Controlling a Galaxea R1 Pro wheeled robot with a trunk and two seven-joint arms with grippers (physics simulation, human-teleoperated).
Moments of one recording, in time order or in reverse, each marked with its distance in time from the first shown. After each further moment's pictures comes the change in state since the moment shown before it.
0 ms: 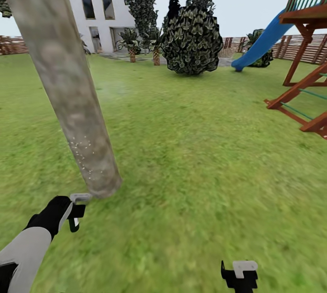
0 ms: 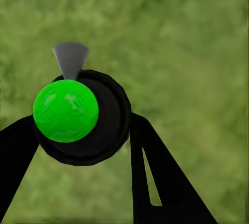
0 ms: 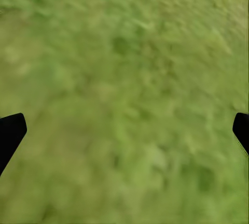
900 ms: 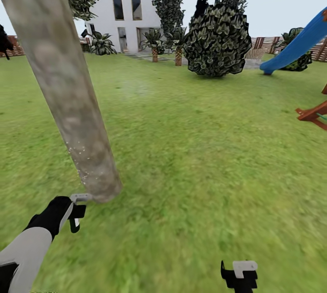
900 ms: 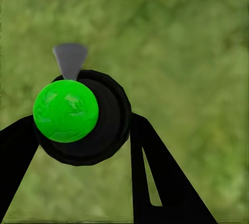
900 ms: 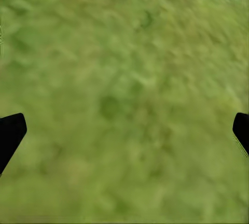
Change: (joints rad) left arm 0.001 -0.004 0.001 0.004 0.000 0.000 0.001; right arm 0.000 0.001 0.000 0.000 -0.001 -0.001 -0.001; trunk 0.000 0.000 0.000
